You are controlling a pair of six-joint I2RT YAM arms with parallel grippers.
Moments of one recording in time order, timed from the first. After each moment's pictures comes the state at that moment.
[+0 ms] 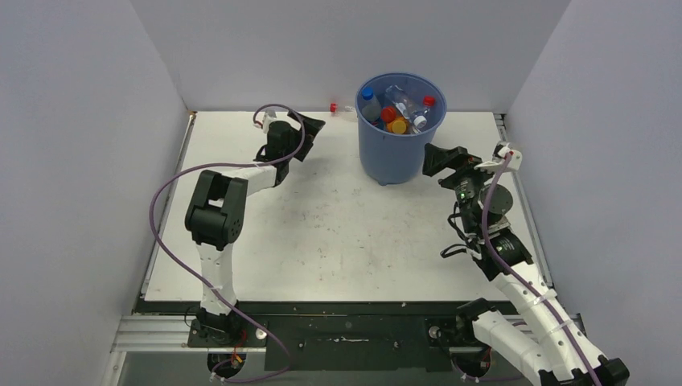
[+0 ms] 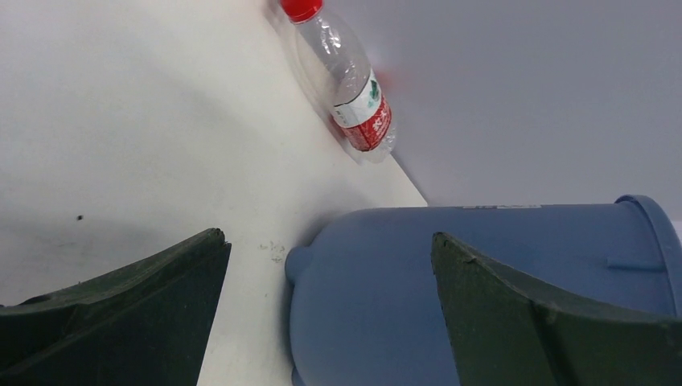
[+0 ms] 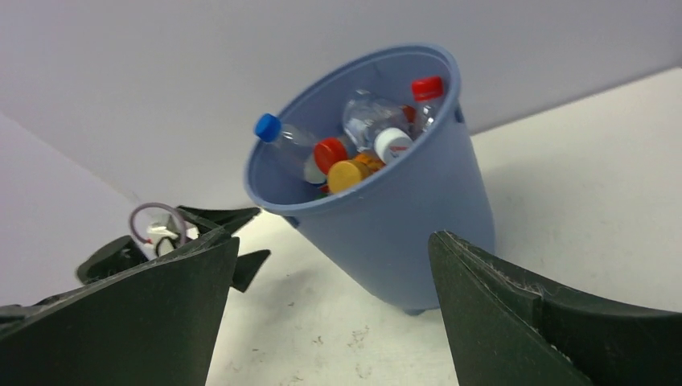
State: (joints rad) left arm -0.31 2.07 1.34 0.45 0.00 -1.23; right arm 0.39 0.76 0.75 0.14 0.28 0.49
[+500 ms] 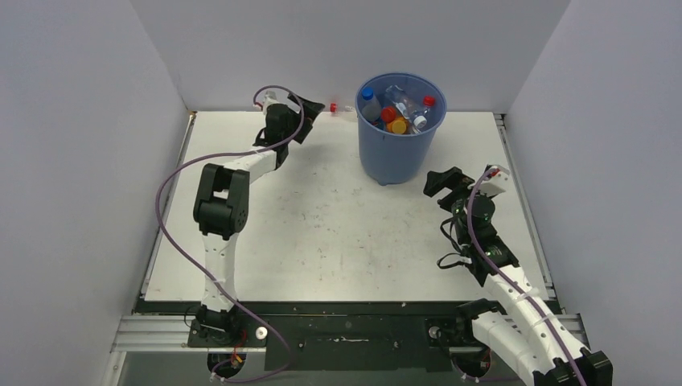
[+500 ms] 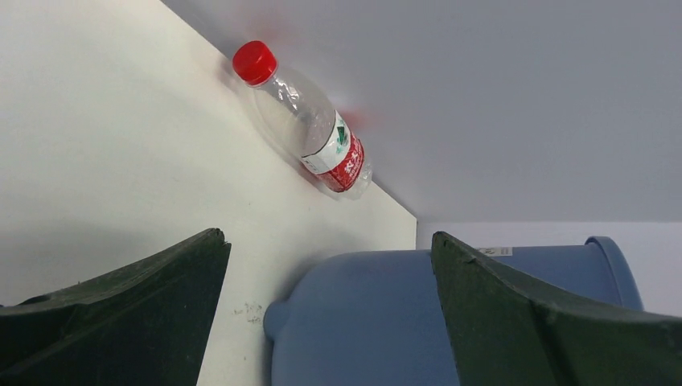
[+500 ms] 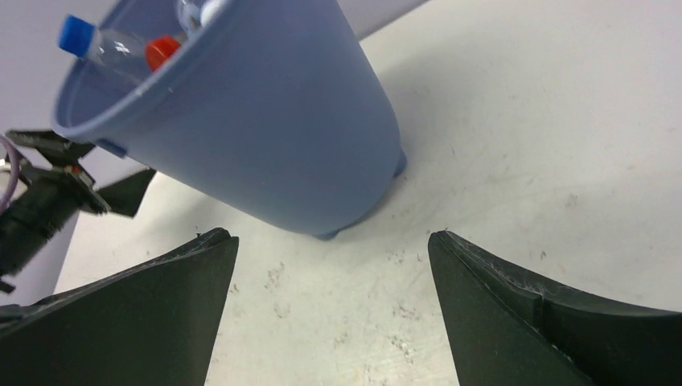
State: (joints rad) left arm -0.28 2.18 1.57 0.37 0.04 -1.18; right arm 0.31 0.78 0.55 0.09 0.34 0.59
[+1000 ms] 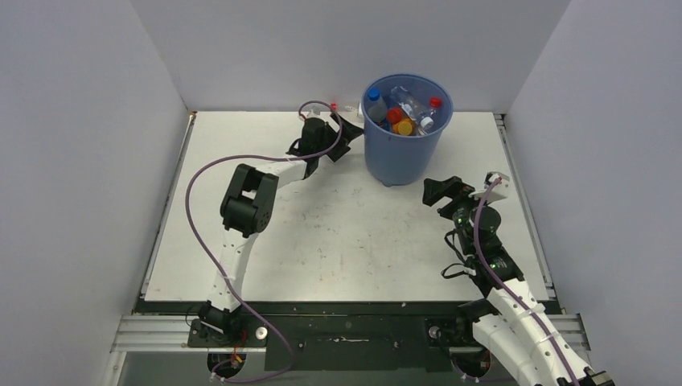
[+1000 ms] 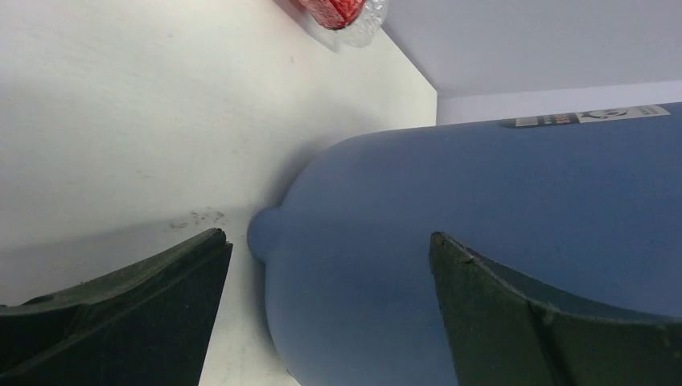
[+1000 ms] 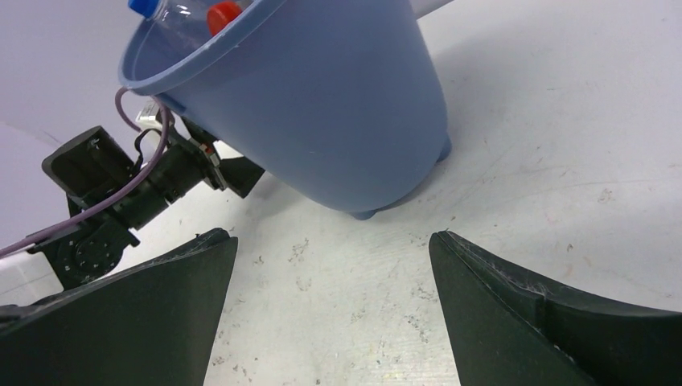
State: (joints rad) left arm -0.43 2.38 1.72 0.34 0.19 -1.17; right arm 0.31 0.66 0.48 0.07 0.25 0.59
